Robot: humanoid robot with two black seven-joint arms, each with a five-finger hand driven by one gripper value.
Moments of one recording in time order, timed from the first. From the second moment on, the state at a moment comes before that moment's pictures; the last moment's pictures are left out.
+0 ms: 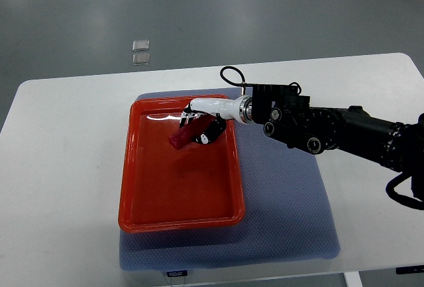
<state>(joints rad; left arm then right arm) -0.04 0.00 0.07 -0.26 0.12 0.00 0.06 1.11 0.00 0.01 0.66 -1.08 0.15 0.18</state>
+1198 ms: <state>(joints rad) -0.04 0.00 0.07 -0.26 0.12 0.00 0.06 0.80 0.00 0.91 0.65 -0.53 0.07 0.29</state>
